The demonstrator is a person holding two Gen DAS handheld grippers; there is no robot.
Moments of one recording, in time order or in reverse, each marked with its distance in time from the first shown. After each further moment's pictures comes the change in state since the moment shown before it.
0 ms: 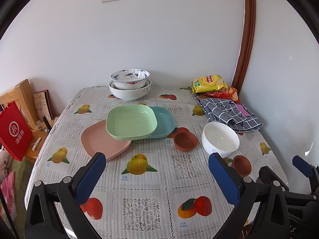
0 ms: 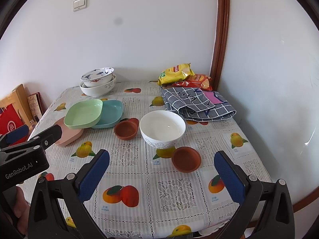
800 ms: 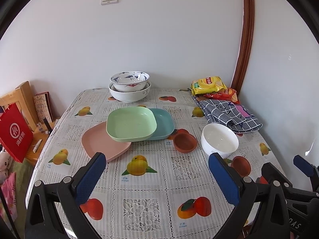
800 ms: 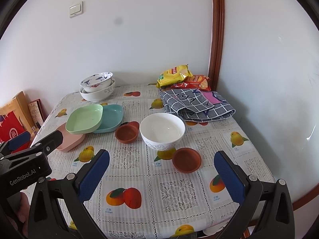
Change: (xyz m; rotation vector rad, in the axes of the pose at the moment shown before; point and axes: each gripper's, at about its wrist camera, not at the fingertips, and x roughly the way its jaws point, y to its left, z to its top) left arm -0.003 -0.003 -0.001 0.008 -0.015 0.004; right arm -0.006 -0.004 0.001 0.037 -0.016 0.004
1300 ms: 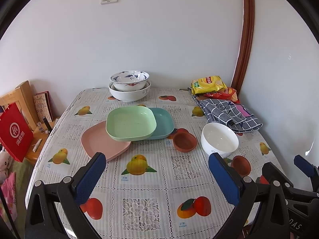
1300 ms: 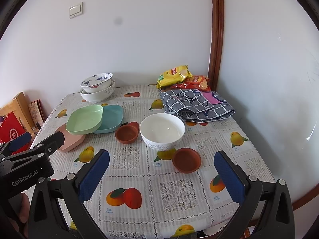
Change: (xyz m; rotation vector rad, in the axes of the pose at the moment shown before) left arm 0.000 0.001 -0.003 -0.002 0.000 -0.003; right arm -0.001 -0.001 0.000 0.006 -0.002 0.002
